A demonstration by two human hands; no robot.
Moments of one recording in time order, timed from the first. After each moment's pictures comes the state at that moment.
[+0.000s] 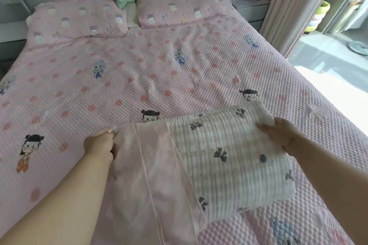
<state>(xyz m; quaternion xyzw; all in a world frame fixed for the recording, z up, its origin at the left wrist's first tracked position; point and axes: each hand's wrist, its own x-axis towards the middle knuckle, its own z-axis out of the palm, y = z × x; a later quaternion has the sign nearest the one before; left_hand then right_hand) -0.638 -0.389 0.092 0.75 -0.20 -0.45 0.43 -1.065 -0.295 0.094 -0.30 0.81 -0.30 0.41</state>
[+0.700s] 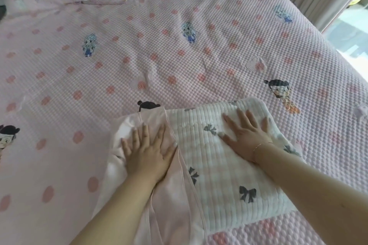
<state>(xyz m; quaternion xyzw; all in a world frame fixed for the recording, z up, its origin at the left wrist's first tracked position) -0.725 -0.413 -0.035 0.69 -0.70 -0.14 -0.13 -1.000 -0.411 -0.029 -0.64 0.72 0.13 0.22</state>
